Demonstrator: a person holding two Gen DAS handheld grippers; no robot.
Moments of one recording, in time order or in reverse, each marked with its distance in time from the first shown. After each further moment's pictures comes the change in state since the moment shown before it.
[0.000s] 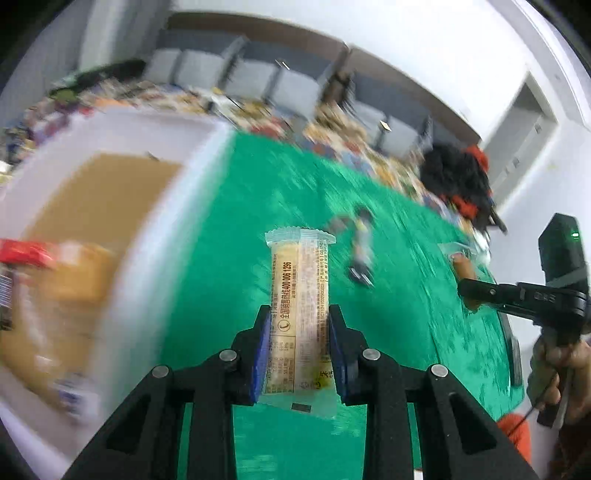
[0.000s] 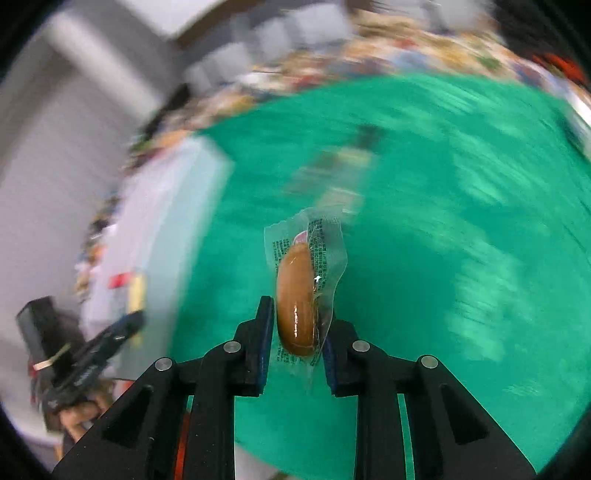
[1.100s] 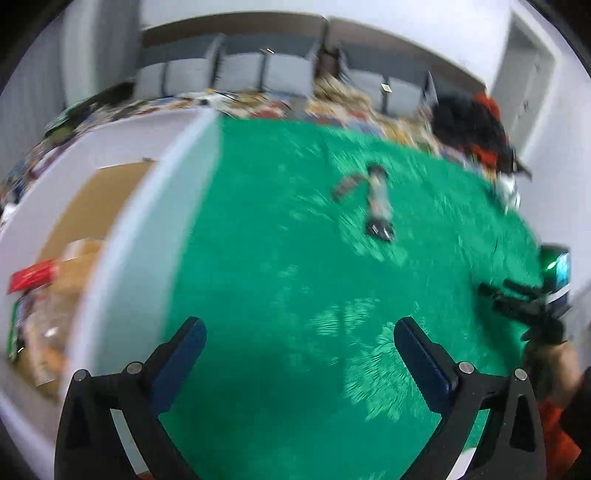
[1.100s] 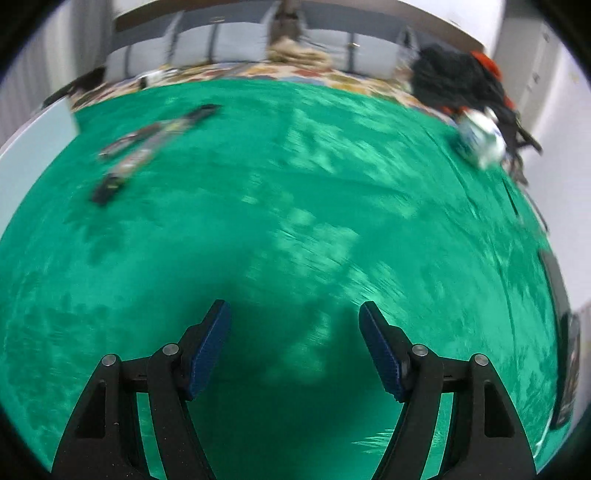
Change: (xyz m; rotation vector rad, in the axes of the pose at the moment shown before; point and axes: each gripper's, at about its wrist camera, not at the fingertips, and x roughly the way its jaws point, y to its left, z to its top) left arm 0.069 -0.060 -0.044 0.221 0.109 0.141; right arm 0.029 -0.173 -0.096 -0.058 -0.144 -0.628
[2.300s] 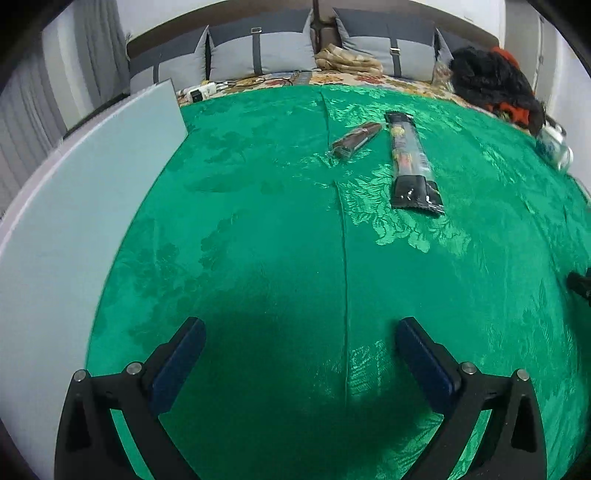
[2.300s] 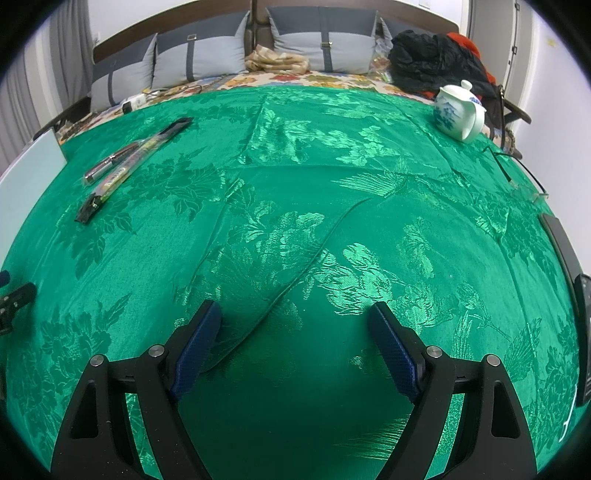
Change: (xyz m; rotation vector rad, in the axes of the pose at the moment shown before) left arm 0.116 -0.027 0.005 0.062 0.029 0.143; right arm 0.004 -0.013 -0.006 0.090 -0.040 0.025
